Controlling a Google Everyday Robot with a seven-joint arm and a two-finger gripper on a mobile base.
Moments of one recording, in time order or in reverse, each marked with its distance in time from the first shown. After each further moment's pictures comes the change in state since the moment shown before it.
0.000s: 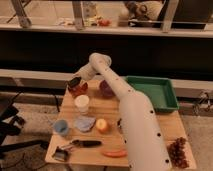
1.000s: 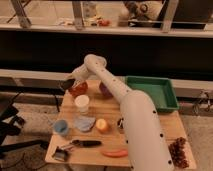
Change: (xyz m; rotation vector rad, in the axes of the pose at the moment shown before) arm -0.055 -0.010 0.002 0.025 -0.087 -0.026
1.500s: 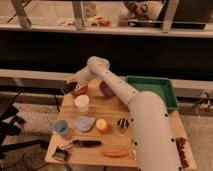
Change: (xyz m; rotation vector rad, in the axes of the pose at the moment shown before) arm -0.012 0.027 -0.016 -0.026 -0.031 0.029
